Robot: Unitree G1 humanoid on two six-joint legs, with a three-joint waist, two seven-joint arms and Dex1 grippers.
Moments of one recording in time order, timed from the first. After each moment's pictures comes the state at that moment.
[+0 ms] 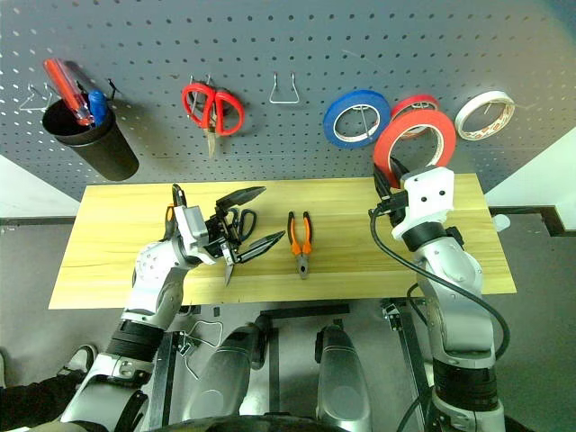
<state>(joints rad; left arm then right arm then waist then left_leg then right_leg) -0.34 0.23 -0.09 0.15 -0.38 -0.38 -1.03 -0.16 -0.34 -0.17 -0.45 0.16 0.28 0.28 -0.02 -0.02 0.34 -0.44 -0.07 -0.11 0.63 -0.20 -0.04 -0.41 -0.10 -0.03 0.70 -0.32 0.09</state>
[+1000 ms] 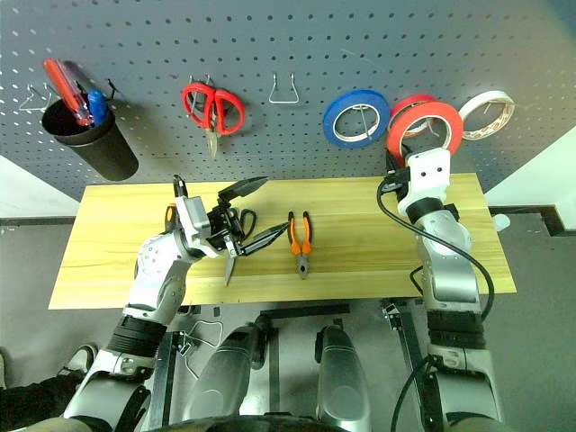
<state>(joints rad) -0.36 0.23 -0.10 0.10 -0.38 -0.34 -0.99 -0.44 -0.37 -0.18 0.14 0.10 0.00 0.28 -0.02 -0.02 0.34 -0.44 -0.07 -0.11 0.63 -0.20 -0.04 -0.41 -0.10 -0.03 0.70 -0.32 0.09</state>
